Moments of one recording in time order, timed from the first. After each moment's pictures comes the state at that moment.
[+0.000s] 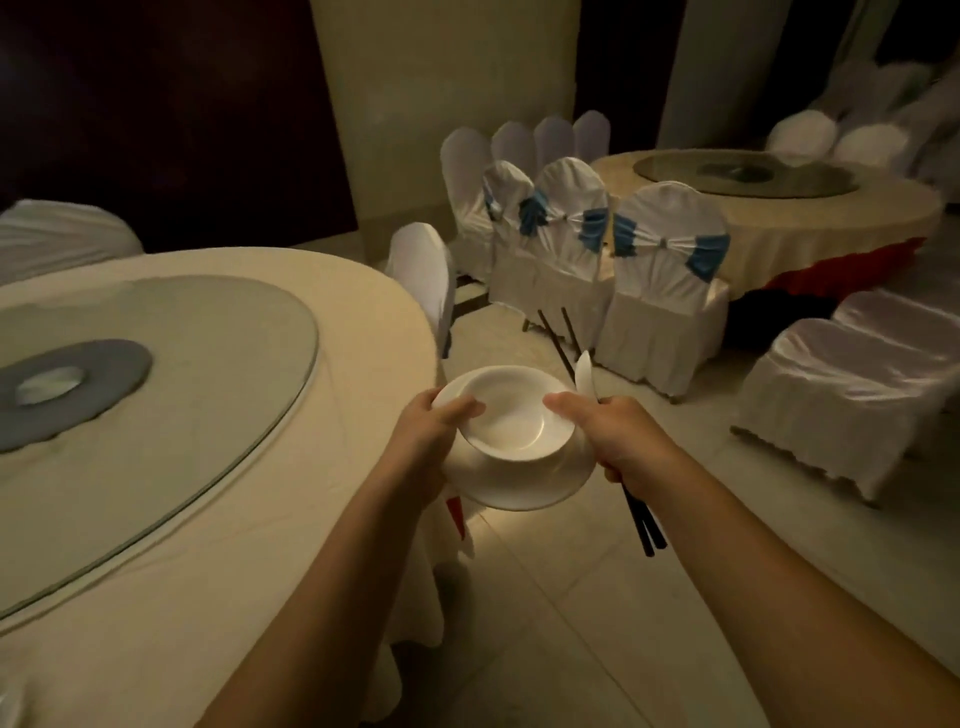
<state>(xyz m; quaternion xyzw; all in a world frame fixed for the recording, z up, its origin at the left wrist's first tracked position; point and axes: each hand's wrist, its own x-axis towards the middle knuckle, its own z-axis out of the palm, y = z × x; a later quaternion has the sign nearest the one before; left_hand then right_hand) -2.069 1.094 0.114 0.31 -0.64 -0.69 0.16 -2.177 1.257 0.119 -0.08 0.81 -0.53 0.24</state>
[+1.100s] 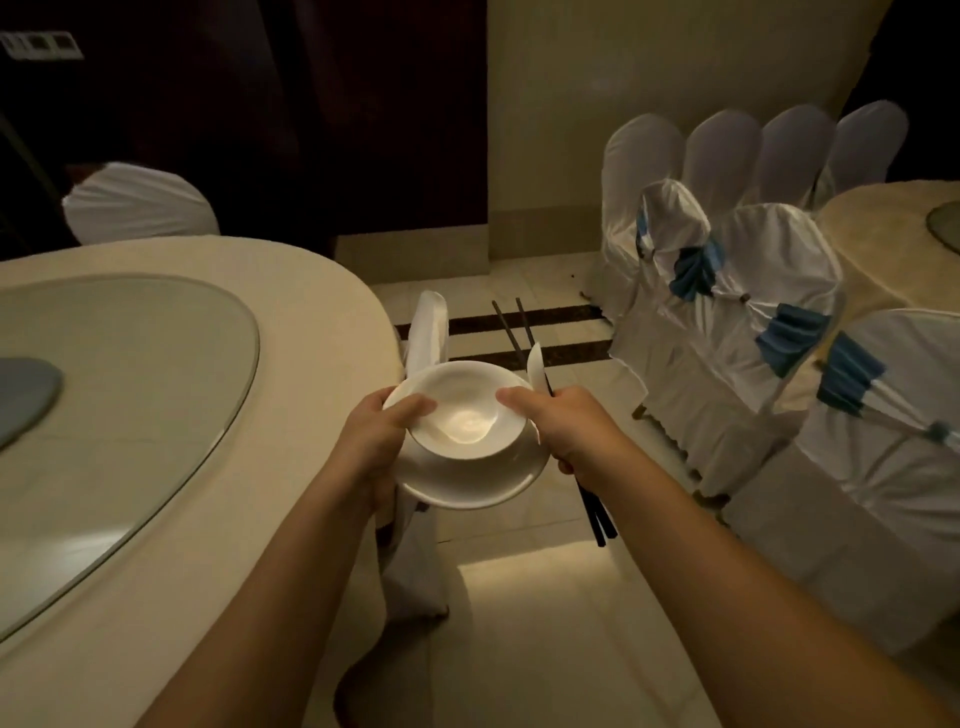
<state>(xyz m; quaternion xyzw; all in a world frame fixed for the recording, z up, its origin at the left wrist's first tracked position) -2.639 0.805 0.110 0.50 -0.50 -0.62 0.34 -2.810 0.885 0.117 -0.29 0.75 -0.45 0.40</state>
